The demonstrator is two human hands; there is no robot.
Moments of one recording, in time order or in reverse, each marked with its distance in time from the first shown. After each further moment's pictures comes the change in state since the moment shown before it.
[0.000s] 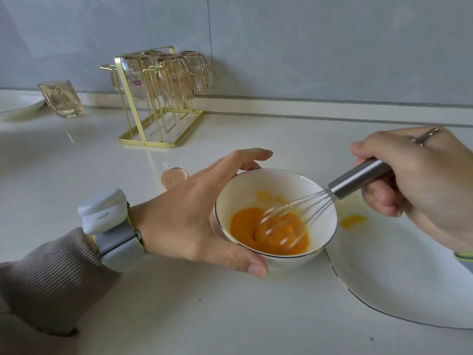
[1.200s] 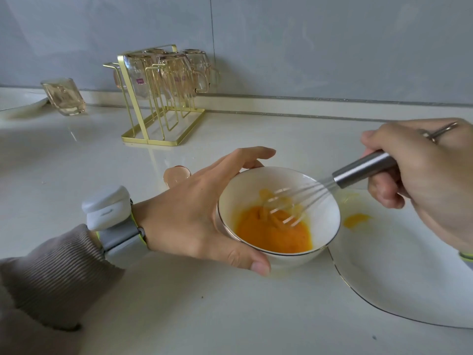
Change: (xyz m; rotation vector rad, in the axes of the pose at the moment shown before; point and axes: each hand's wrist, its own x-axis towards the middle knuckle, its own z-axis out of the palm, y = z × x) left_hand -0.001 0.002 0.000 0.016 -0.007 -0.026; right_hand 0.001 0.002 0.000 -0.044 0.045 -0.073
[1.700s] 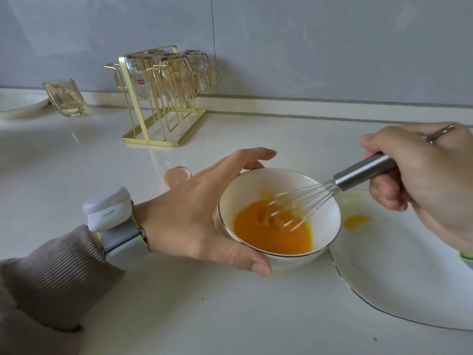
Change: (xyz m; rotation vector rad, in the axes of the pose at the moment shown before) left_hand 0.001 0.000 0.000 -0.003 -0.004 -0.001; right_hand 0.001 0.001 0.000 0.045 0.002 0.046
